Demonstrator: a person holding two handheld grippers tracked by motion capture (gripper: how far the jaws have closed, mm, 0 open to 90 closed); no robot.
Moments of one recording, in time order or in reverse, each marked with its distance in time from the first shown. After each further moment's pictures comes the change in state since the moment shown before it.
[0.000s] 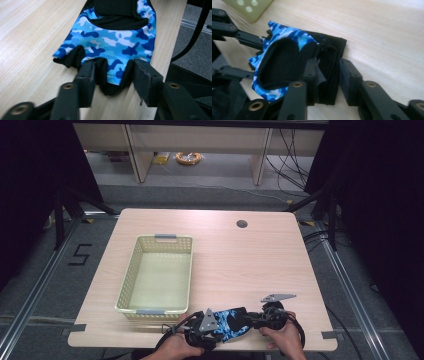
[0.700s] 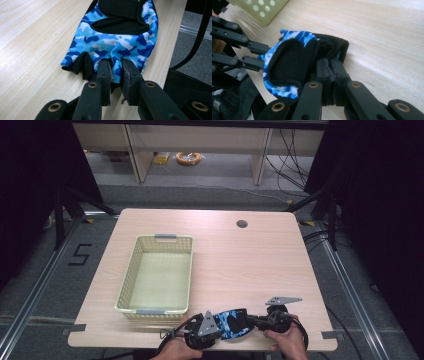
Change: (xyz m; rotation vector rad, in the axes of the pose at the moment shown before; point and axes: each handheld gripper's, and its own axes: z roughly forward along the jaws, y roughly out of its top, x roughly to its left) left arm -0.005 -0.004 0.000 -0.053 0.030 0.011; right arm -0.001 -0.009 -0.010 -0.057 0.052 -0.001
